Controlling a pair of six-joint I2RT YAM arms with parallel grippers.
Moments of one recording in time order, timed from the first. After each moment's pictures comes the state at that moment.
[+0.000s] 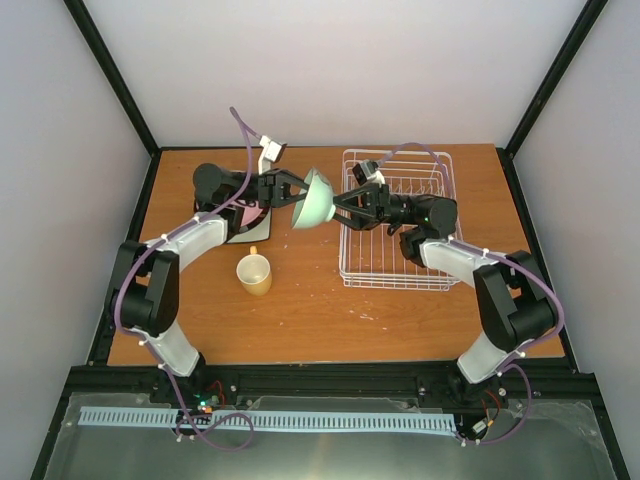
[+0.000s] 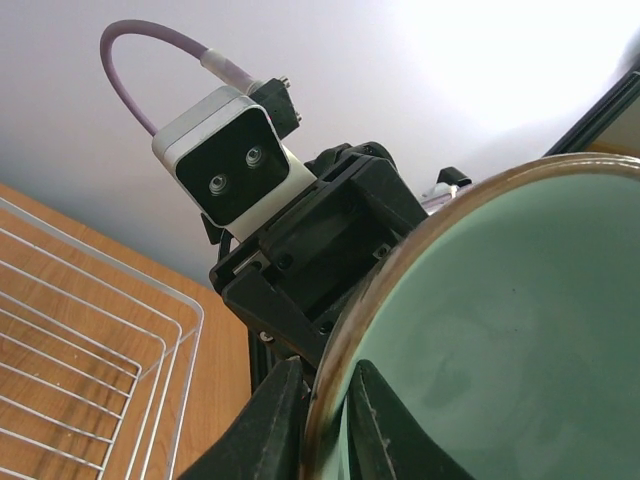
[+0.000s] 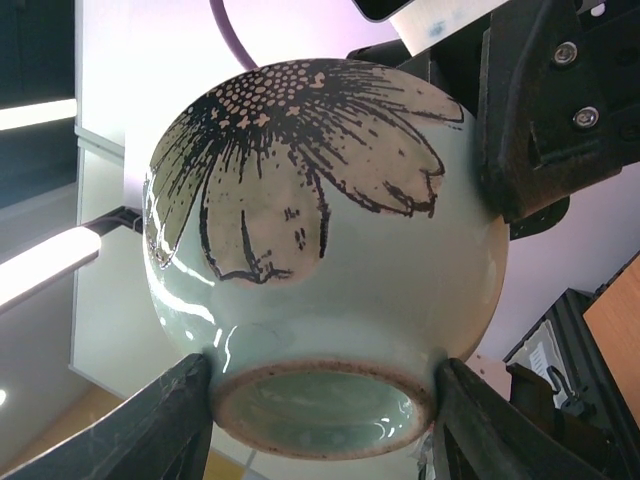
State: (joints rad) left arm -0.30 1.68 1.10 1.21 1.40 -1.27; right arm 0.43 1.62 0.91 1.50 -1.21 1.93
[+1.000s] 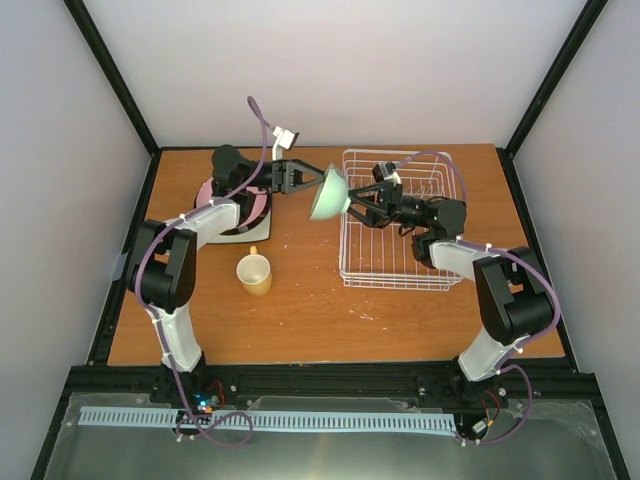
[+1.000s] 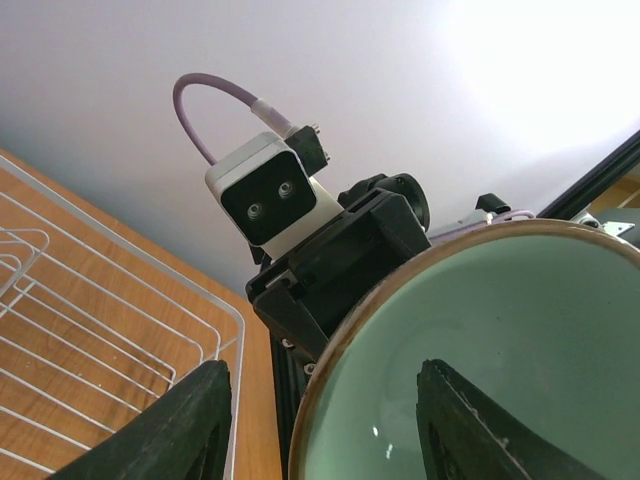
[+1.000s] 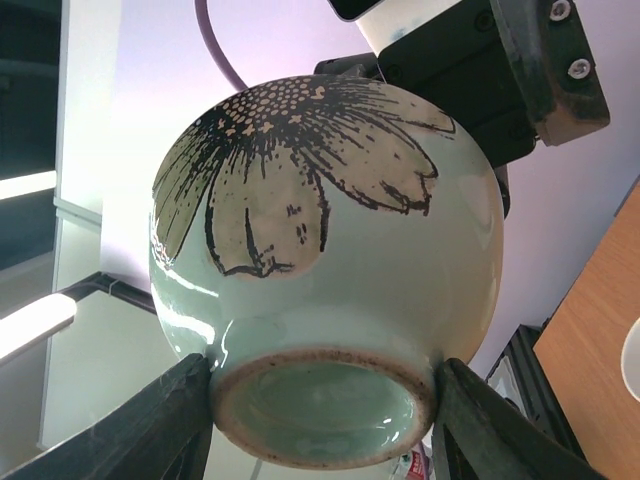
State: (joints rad) left arm -0.31 1.86 1.27 1.07 1.38 -1.20; right arm 0.32 1.66 0.84 1.50 -1.18 1.89
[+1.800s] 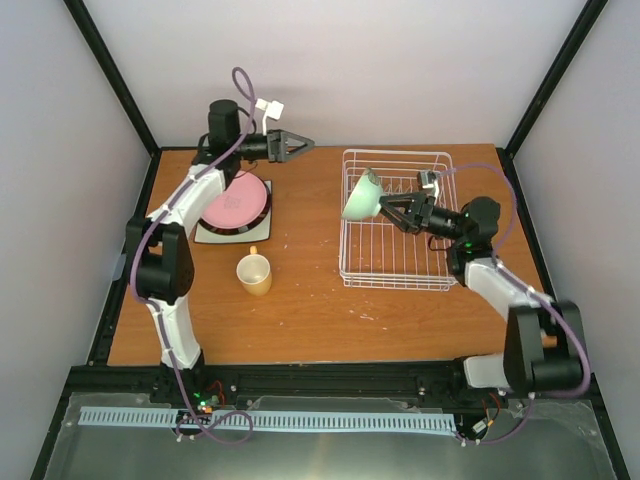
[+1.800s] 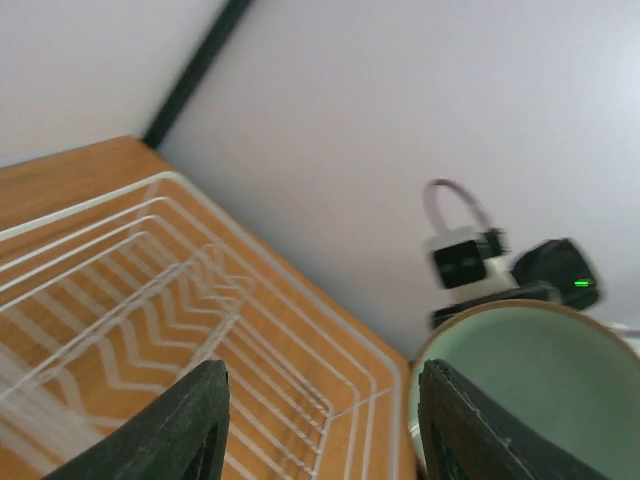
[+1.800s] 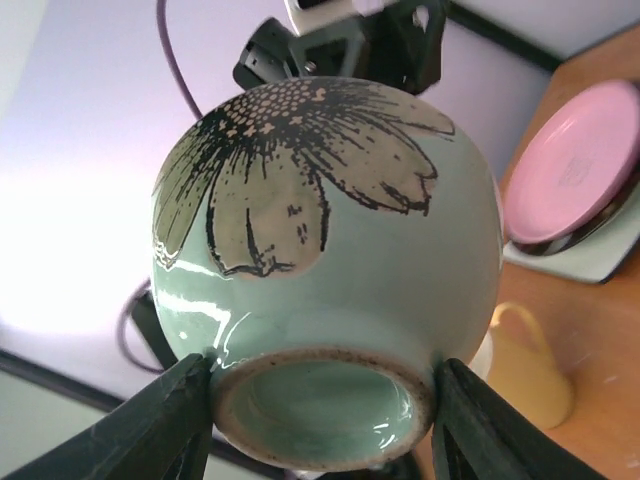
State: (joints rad) left arm -0.23 1.94 1.68 0.12 1.22 -0.53; right arm 0.12 1.43 0.66 1.12 -1.19 1.50
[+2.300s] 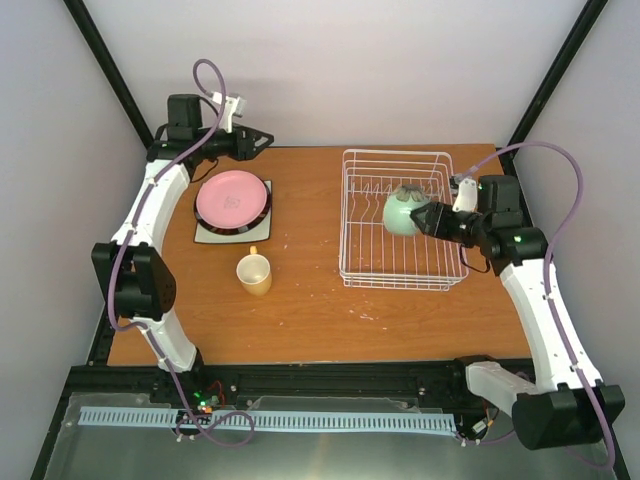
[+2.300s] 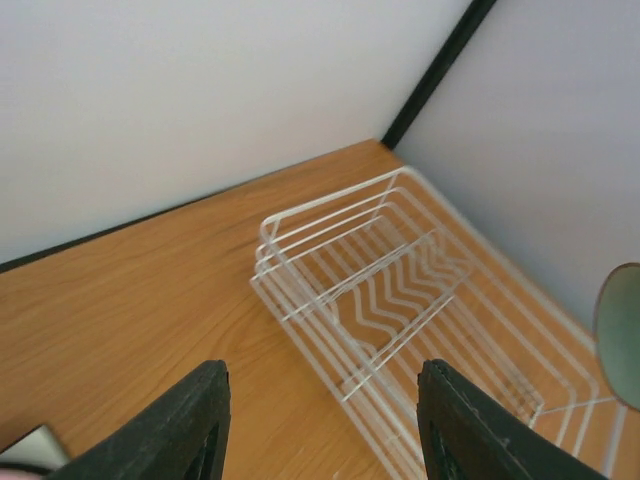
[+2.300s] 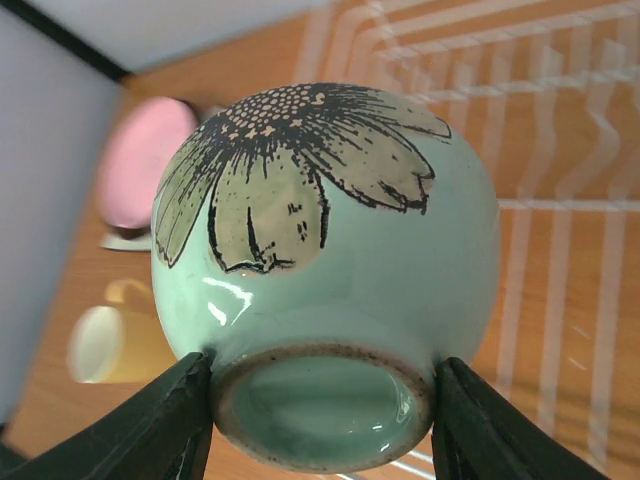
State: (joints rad) left arm -0.07 1.79 1.75 -0.45 0.86 -0.06; right arm 0.10 1.06 1.11 -0.67 -0.53 0.36
